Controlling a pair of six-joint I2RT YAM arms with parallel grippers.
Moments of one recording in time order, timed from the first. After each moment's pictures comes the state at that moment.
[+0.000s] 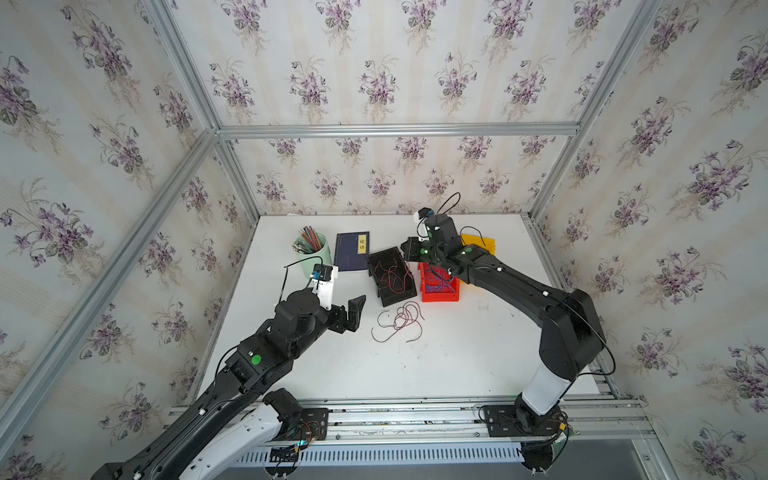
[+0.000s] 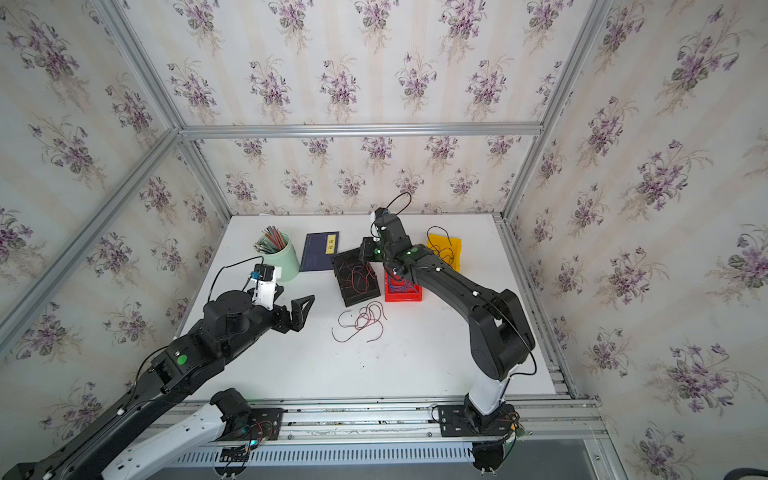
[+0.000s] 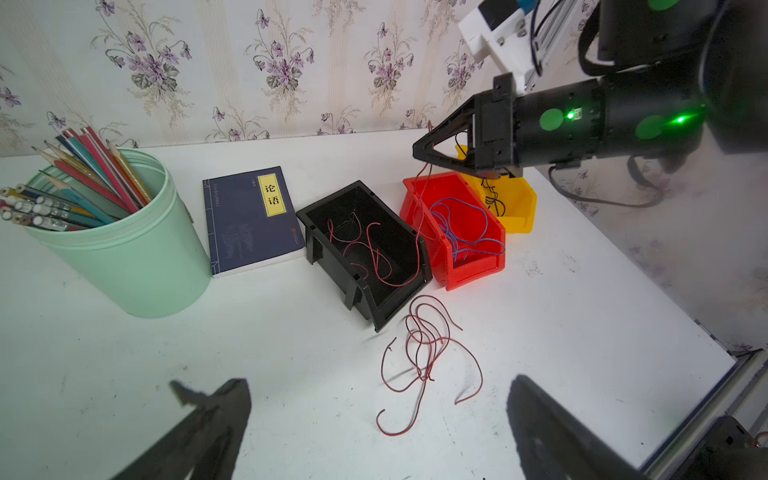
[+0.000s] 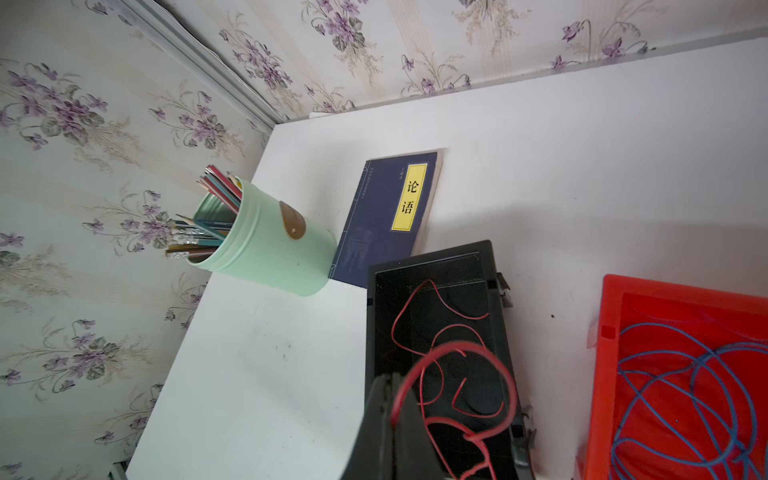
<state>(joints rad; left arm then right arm) -0.68 0.70 0.80 -0.52 -0.18 -0.31 0.62 1.77 1.40 -0.24 -0.12 0.54</state>
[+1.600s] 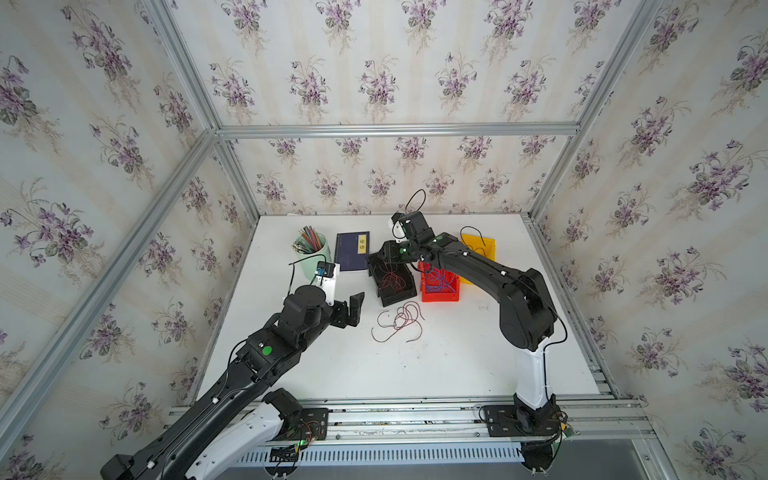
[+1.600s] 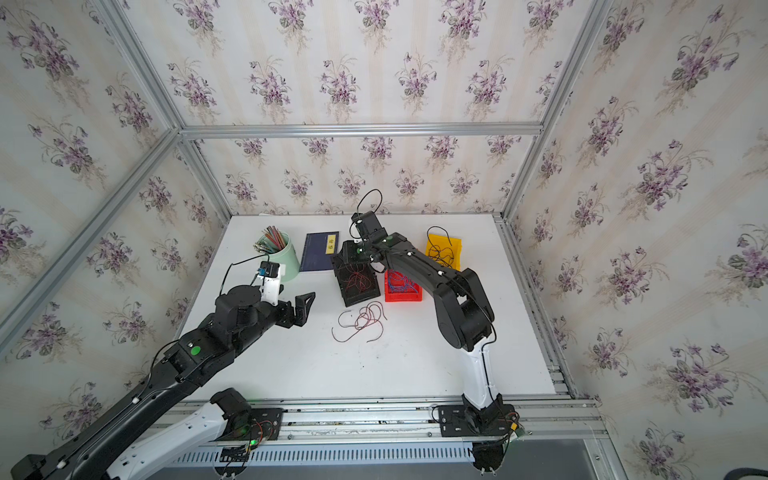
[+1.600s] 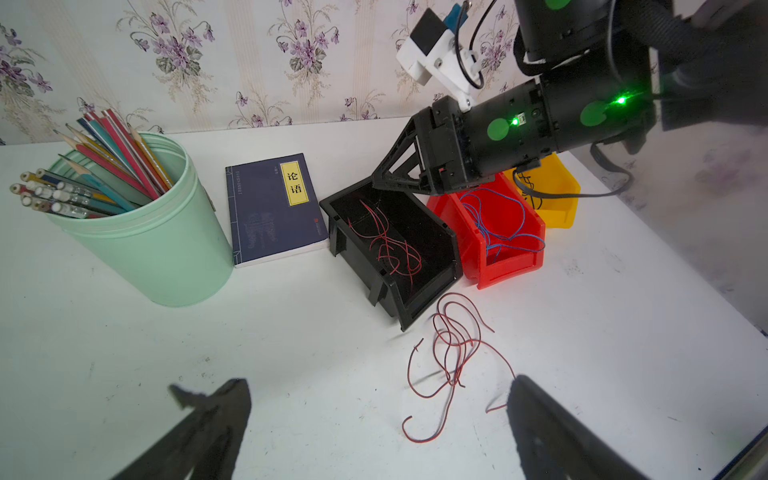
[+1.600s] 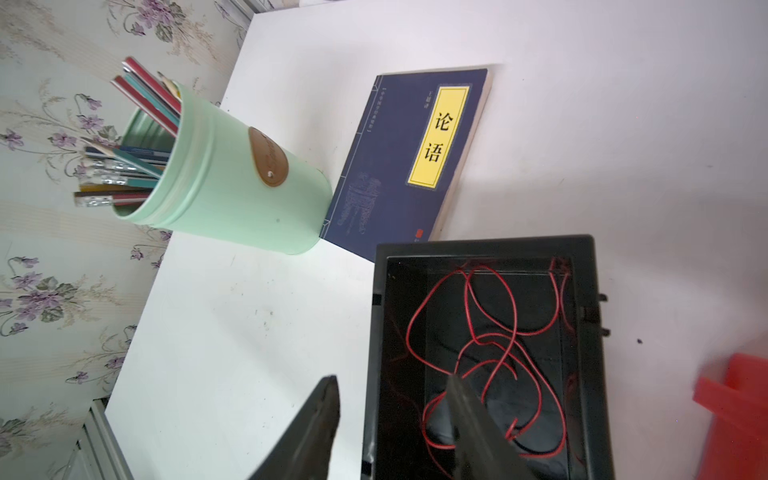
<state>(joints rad) -0.63 0.77 0.78 -0.48 -0.20 -0.30 0.65 2.03 1.70 -0.45 -0.24 0.45</state>
